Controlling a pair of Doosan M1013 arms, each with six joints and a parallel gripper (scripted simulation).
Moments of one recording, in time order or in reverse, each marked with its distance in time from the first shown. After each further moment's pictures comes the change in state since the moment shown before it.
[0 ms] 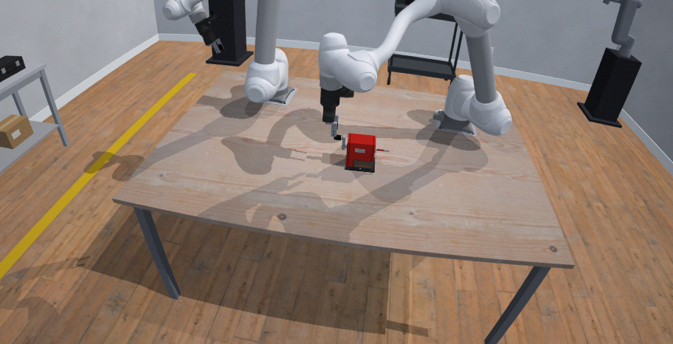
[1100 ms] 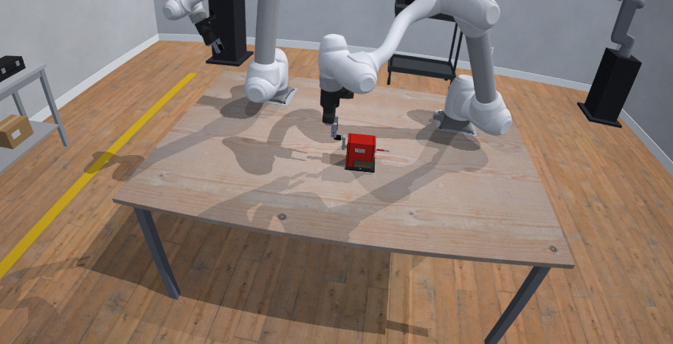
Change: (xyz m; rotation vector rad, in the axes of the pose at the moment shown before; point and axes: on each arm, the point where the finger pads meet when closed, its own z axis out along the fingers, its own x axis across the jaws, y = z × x) left arm 0.000 0.000 0.005 -0.001 0.001 0.000; right arm 0.000 0.000 0.000 0.000 0.000 0.000
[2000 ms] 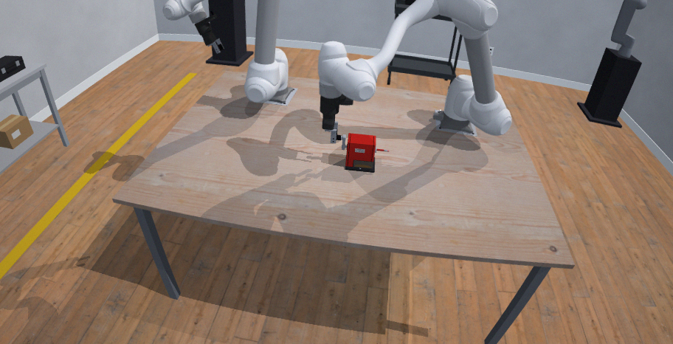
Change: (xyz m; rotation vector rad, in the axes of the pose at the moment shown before) left arm 0.000 0.000 0.028 0.001 0.000 0.000; right arm 0.000 0.000 0.000 0.000 0.000 0.000
